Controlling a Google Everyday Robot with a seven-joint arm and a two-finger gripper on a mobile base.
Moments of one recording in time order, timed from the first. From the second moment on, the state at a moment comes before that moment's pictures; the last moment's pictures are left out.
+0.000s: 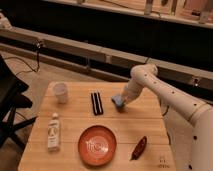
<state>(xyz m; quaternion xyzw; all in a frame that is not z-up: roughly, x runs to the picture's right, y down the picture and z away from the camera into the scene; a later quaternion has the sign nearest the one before) 0.136 0.079 0.865 -0.25 -0.22 -0.26 0.91</state>
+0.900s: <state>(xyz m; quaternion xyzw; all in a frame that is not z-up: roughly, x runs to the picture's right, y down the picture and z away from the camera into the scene) 0.113 0.049 0.818 -0.20 -0.31 -0.28 0.89</state>
